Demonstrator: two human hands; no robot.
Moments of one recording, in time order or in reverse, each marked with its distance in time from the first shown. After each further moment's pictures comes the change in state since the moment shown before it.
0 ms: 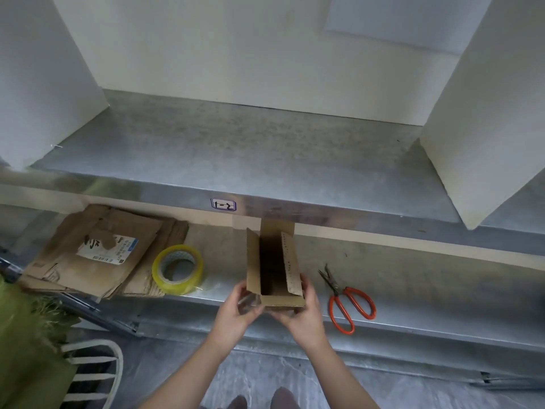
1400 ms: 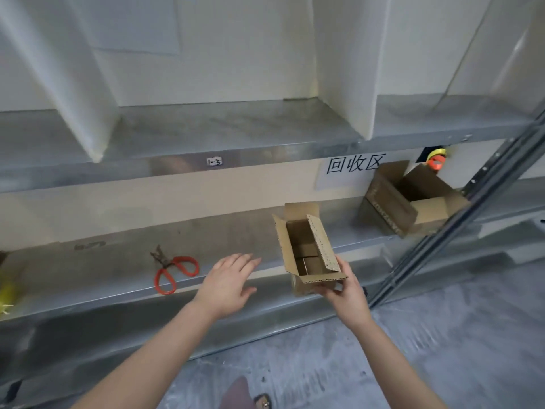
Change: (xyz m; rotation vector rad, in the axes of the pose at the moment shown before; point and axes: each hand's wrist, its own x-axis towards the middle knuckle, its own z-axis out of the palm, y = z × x) left_hand -0.076 0.082 0.353 1.355 -0.297 0.891; right_hand -0.192 0.114 -0.443 -0.051 0.388 0.044
